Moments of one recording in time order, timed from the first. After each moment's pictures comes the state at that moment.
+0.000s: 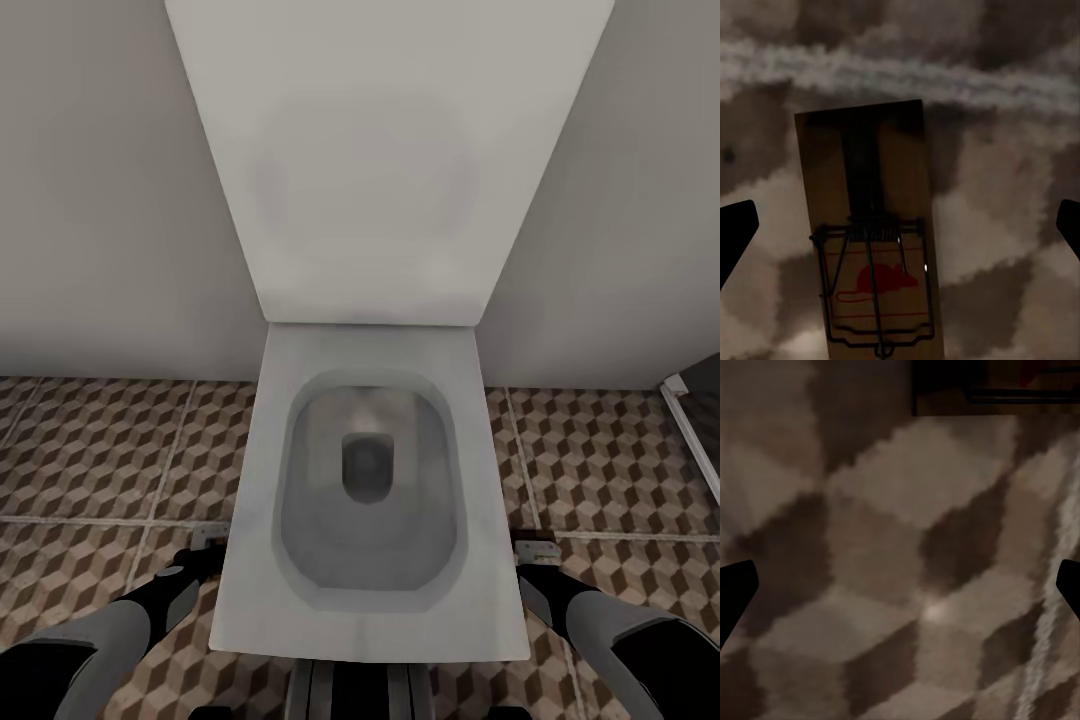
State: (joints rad) left arm -0.82 0.12 -0.10 -0.03 0.19 -0.13 -0.01; right arm -0.86 -0.11 0.37 0.03 -0.37 0.13 -0.11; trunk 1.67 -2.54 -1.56
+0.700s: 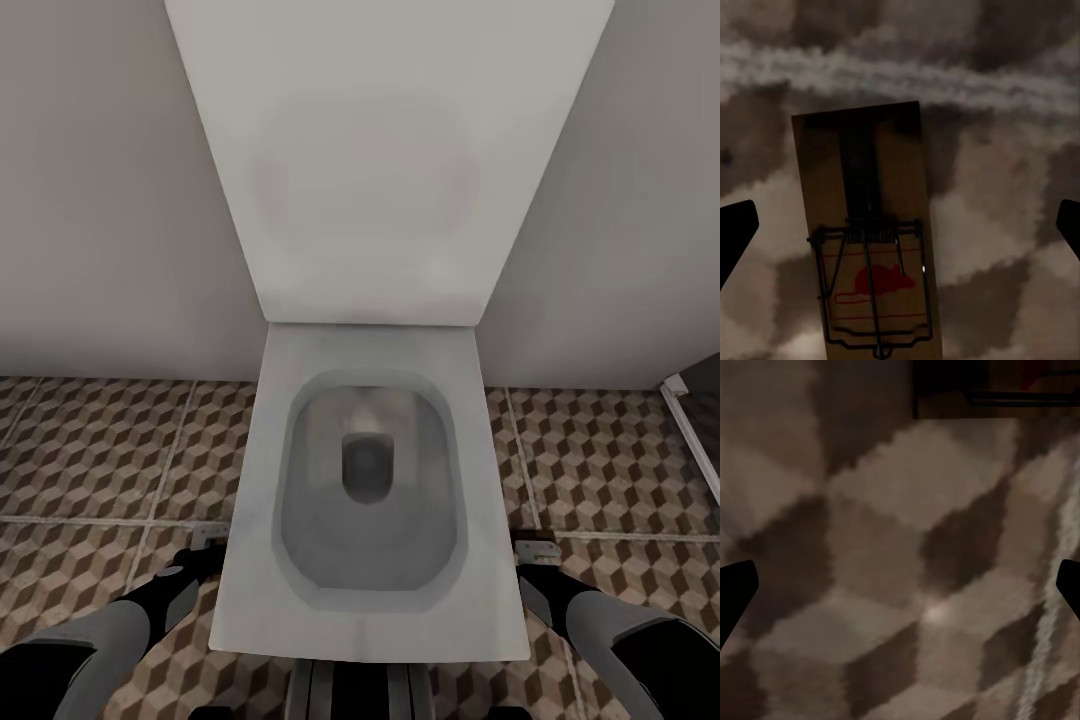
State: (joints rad) left arm -0.82 0.12 -0.11 -0.03 0.19 -0.13 -0.02; right arm -0.86 -0.11 0.37 0.03 -0.37 0.13 -0.11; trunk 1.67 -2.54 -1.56
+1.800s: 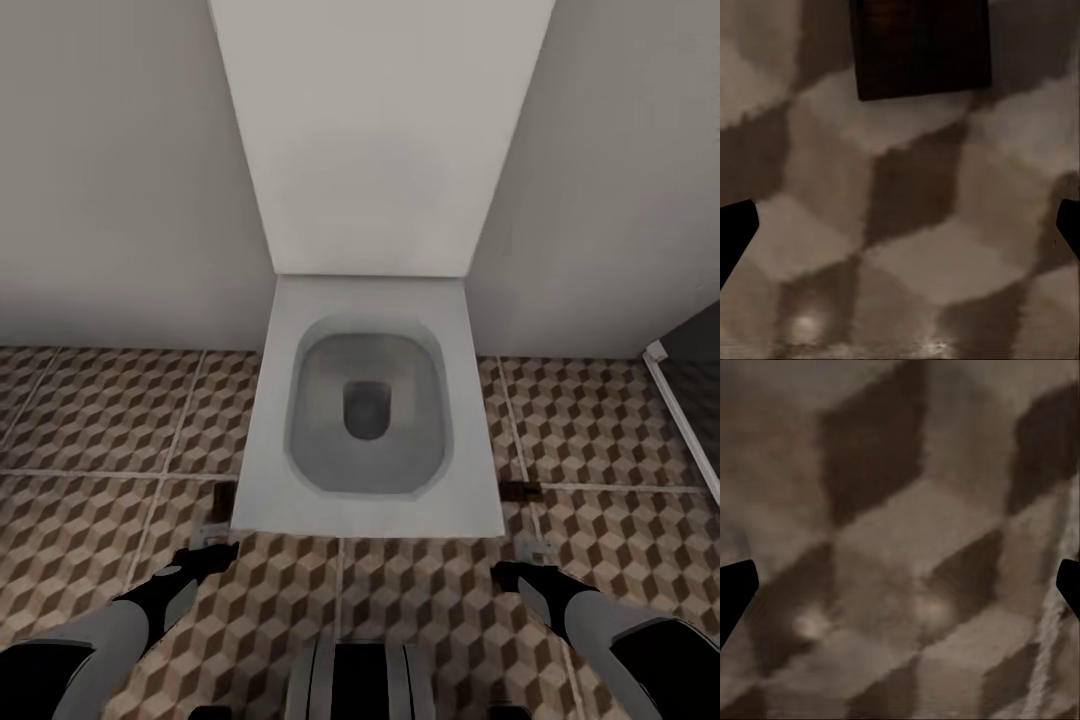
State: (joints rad) left arm -0.82 0.13 -0.10 -0.03 0.20 -0.13 -0.02; right arm -0.86 -0.11 0.37 0.03 -0.37 0.09 -0.11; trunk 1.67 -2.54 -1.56
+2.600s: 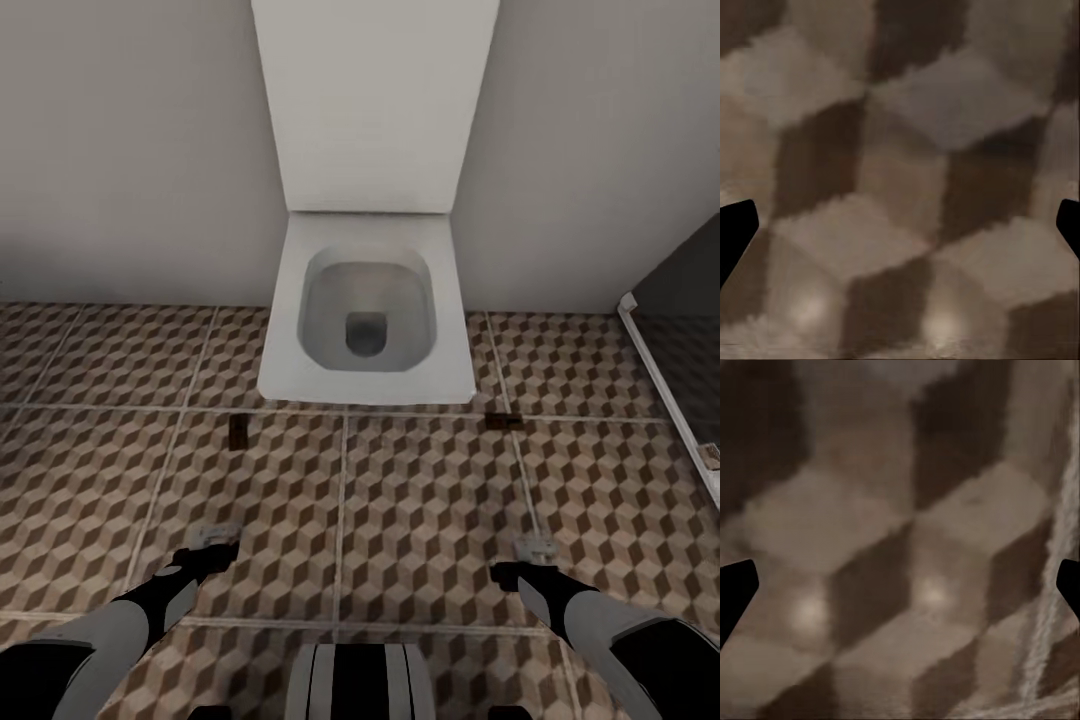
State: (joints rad) left arm -0.82 0.13 -0.10 -0.03 0.20 -0.13 -0.02; right arm -0.86 -0.11 0.37 0.03 -0.37 0.09 -0.11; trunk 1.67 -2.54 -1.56
